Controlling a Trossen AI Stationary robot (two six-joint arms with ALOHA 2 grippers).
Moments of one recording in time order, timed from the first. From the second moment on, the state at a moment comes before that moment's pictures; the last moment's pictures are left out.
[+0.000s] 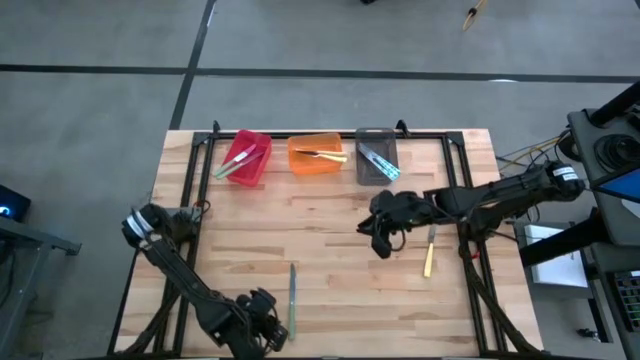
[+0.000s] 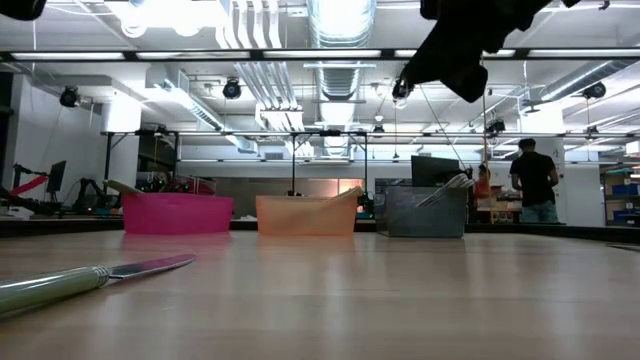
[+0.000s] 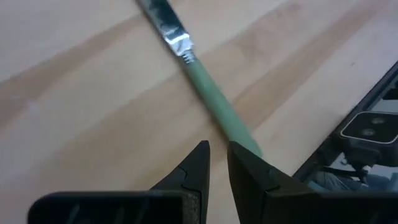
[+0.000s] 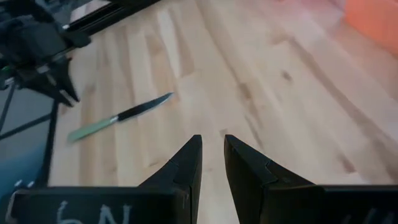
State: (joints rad) left arm -0.87 1.88 1.27 -0.60 -0.42 -1.85; right arm 0.16 1.24 0.87 -0.24 0.09 0.51
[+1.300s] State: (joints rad) left arm -0.84 2.34 1.80 -1.08 -0.62 -1.92; right arm 0.25 1.24 0.86 -0.32 0.11 0.51
